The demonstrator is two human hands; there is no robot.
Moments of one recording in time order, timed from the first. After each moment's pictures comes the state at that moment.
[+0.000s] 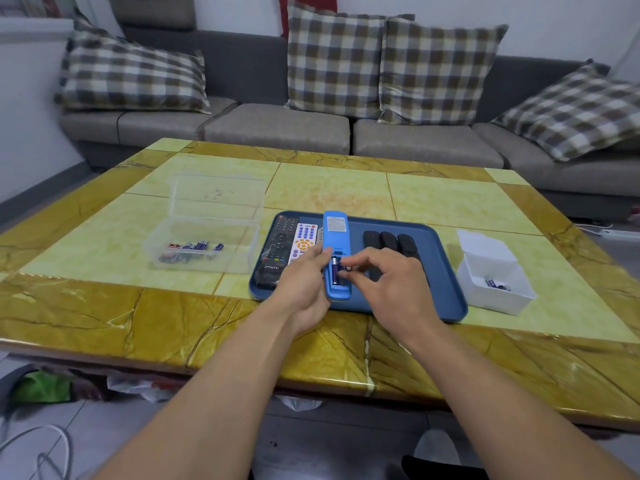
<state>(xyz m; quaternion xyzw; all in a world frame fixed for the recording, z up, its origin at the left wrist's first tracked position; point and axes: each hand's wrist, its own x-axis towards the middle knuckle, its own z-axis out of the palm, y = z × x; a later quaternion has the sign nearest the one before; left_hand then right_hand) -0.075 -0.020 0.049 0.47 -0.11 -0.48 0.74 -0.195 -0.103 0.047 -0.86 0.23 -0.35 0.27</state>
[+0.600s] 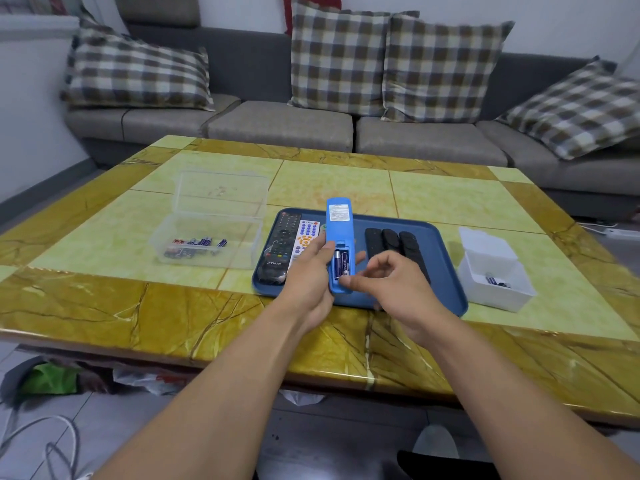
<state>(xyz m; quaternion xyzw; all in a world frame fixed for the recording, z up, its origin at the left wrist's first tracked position) -0.087 -0.023 0.050 0.46 -0.12 -0.44 0.76 -0.200 -0.096 0.059 -0.71 0.36 -0.24 0.55</state>
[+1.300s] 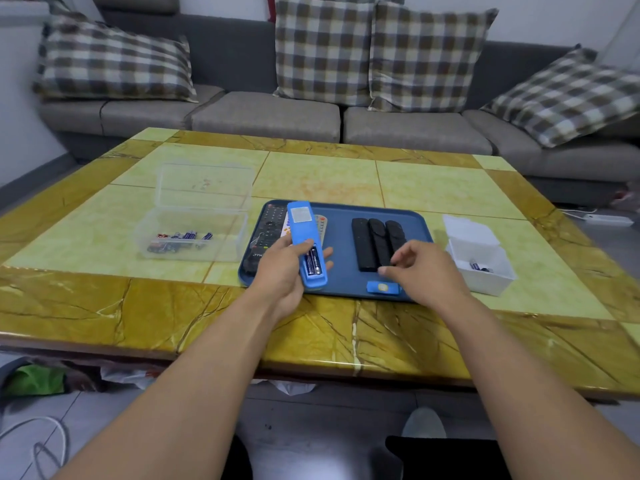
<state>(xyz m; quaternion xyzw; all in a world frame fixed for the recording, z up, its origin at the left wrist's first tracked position) -0.069 -0.016 0.046 0.49 -0.07 -0.43 0.76 -0.236 -0.149 0.056 -0.82 0.48 -0.16 0.27</state>
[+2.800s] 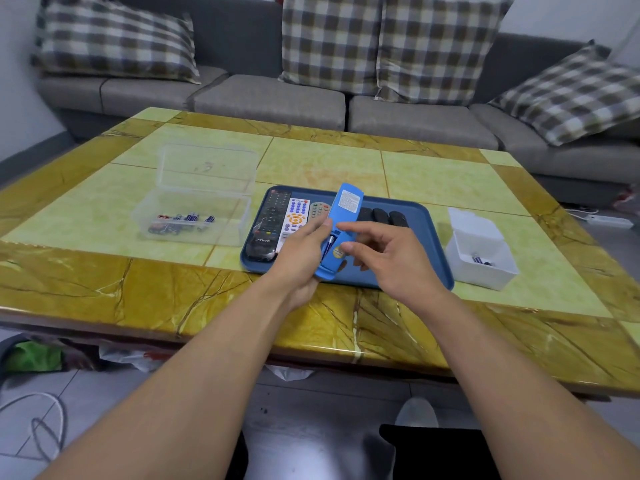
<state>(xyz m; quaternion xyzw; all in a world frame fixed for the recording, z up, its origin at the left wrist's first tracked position) -0.086 -0.019 0.050 0.50 -0.17 -0.44 0.73 -0.207 -0.109 0.060 -0.81 0.22 -0.27 0.47</state>
